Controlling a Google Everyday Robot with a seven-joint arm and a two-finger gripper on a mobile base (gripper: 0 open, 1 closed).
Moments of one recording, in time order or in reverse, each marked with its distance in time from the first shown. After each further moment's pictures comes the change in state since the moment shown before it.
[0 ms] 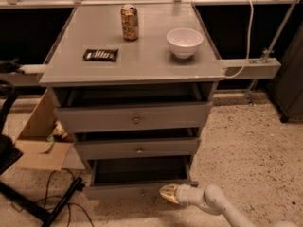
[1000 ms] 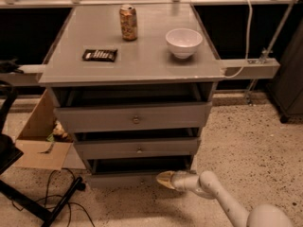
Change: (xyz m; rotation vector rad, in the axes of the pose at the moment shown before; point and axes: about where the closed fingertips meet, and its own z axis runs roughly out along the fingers) arm -0.030 -0.053 0.027 -0.001 -0.018 -0.013
